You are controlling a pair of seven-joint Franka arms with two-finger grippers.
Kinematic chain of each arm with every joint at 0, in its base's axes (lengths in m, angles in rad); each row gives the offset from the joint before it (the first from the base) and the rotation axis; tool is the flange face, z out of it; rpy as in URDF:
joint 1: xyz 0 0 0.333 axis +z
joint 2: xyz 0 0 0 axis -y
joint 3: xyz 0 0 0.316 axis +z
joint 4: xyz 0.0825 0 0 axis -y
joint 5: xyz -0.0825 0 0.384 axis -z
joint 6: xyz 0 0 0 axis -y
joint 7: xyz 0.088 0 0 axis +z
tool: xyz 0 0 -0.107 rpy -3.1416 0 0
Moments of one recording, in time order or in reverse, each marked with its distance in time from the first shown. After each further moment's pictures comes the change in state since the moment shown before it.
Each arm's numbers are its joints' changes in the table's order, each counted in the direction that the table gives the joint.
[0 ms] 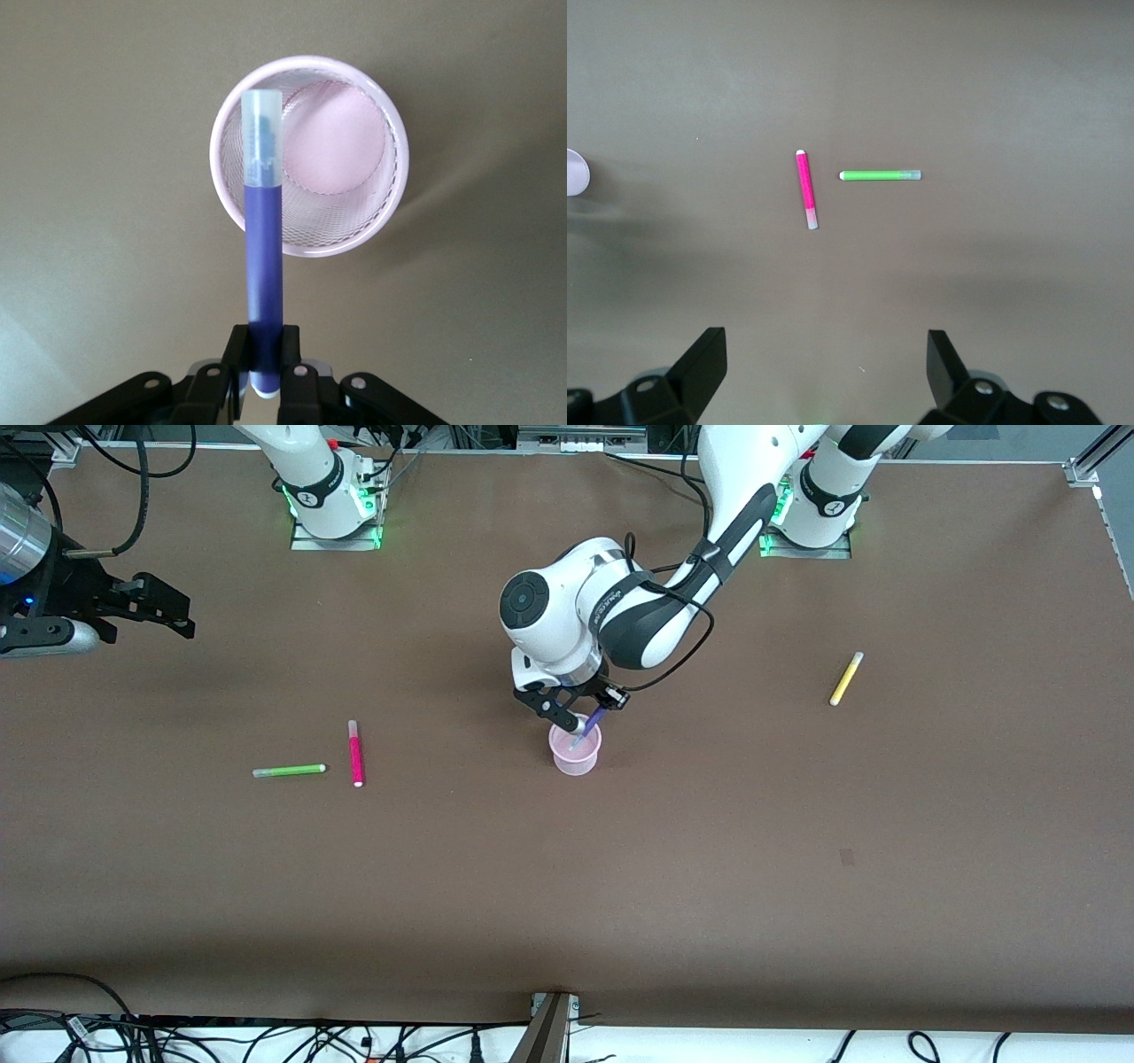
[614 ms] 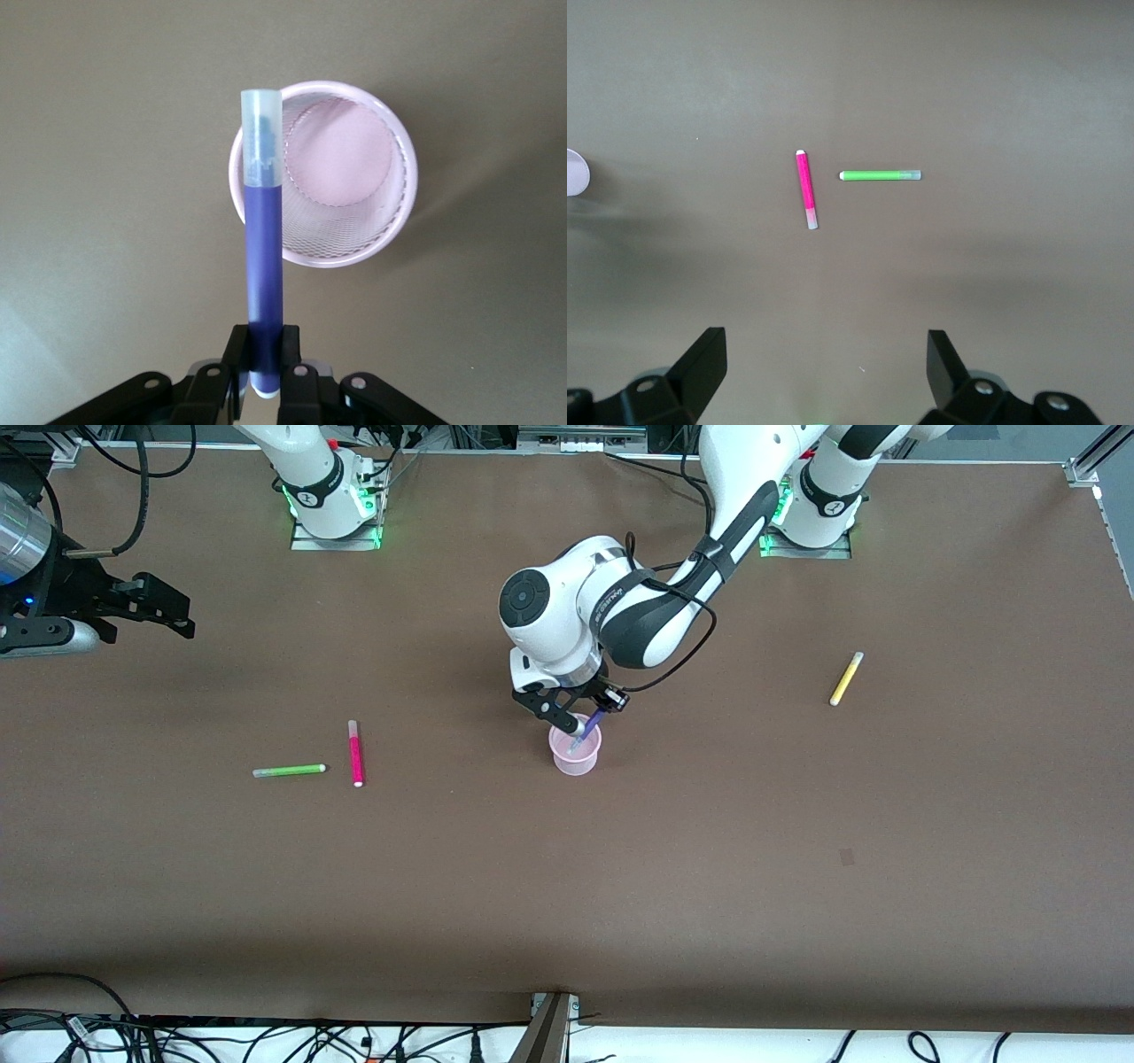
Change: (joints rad) left arm -0.002 -0.001 0.012 0.020 0.000 0.000 0.000; right arm 0.000 0.000 0.000 0.000 0.000 0.000 0.000
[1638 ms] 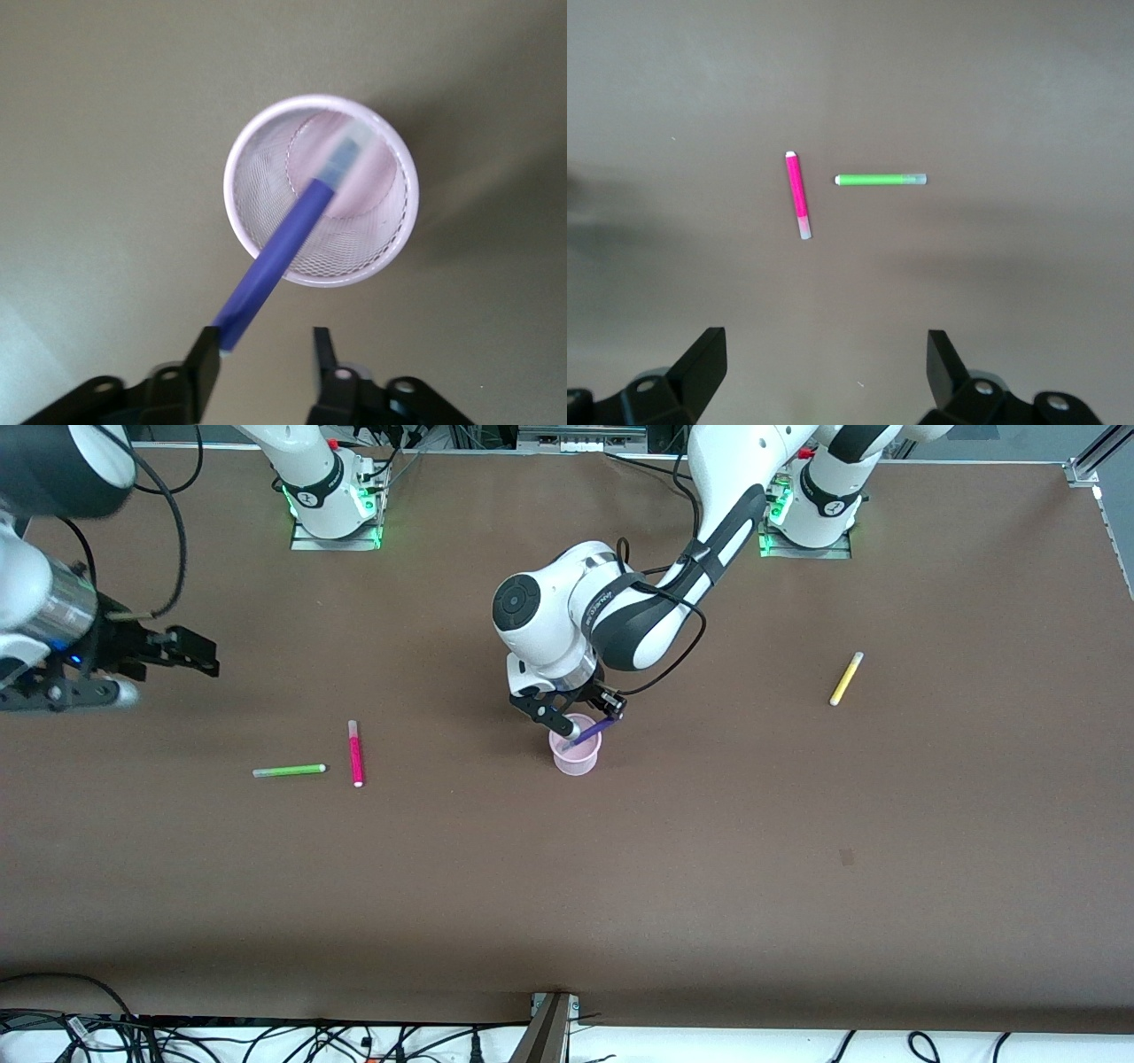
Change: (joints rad) left arm -0.050 -0.031 0.051 0.040 0.000 0.000 0.000; right arm -0.001 -0.141 -0.002 -0.002 -0.002 0.060 0.007
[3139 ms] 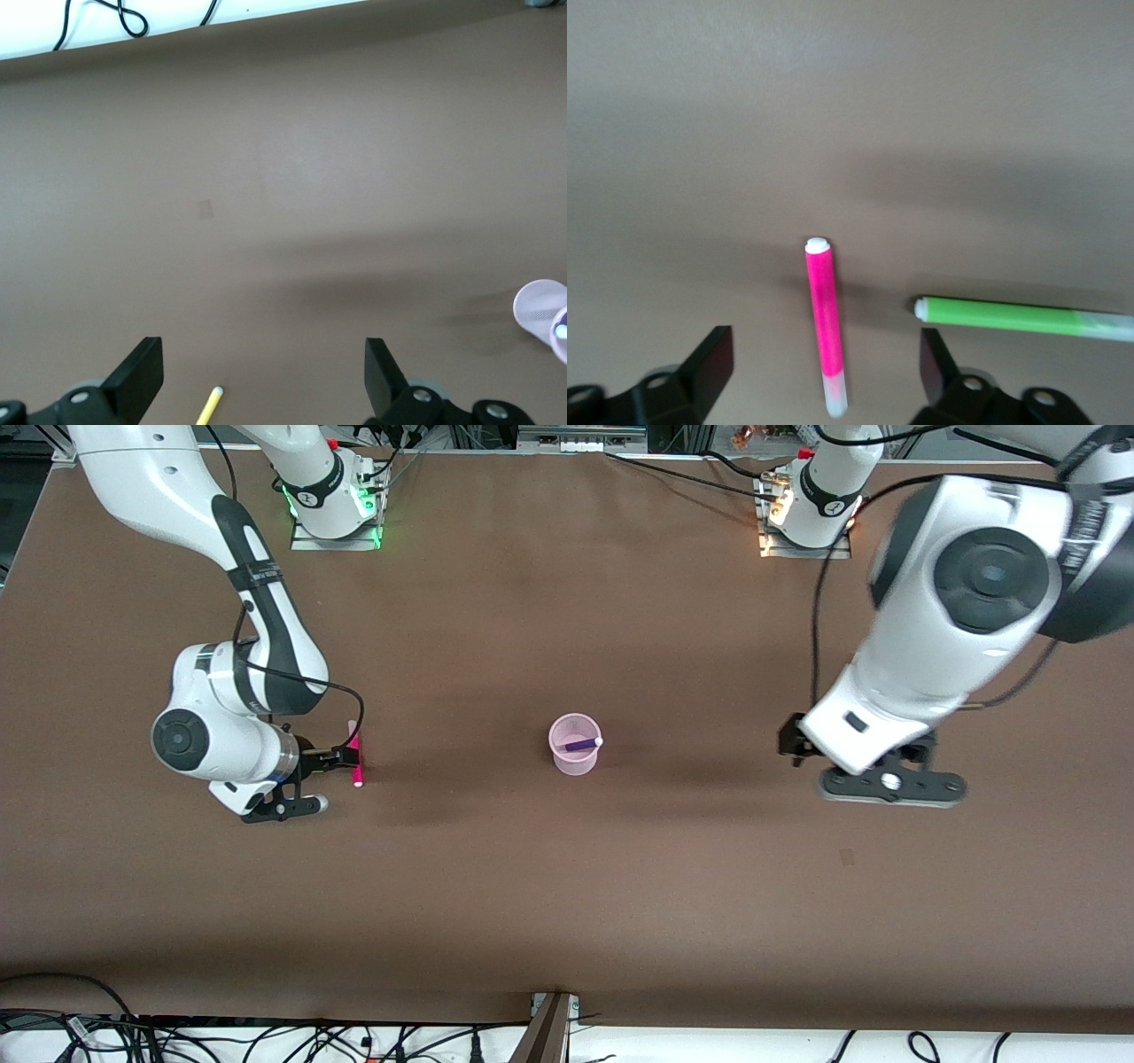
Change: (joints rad) left arm 0.527 0.276 0.006 0.176 0.154 -0.178 -0.111; right arm 0.049 -0.391 0.042 -0.213 -0.108 0.576 0.060
